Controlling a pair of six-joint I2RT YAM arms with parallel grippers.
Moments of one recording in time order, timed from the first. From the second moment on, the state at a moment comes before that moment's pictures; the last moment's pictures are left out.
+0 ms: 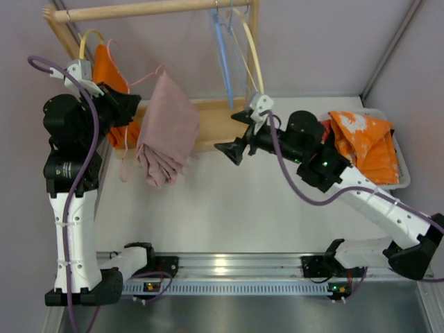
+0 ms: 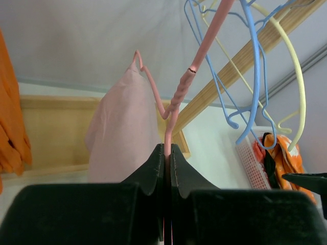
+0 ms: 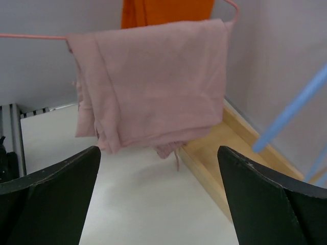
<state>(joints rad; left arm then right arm) 0.02 1.08 1.66 -0.61 0.28 -0.44 0.80 1.21 1.32 -0.10 -0.26 -0.09</state>
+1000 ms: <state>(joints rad) 0.02 1.15 1.74 -0.77 0.32 -0.49 1.20 1.64 1.33 0.45 -0.05 -0.38</state>
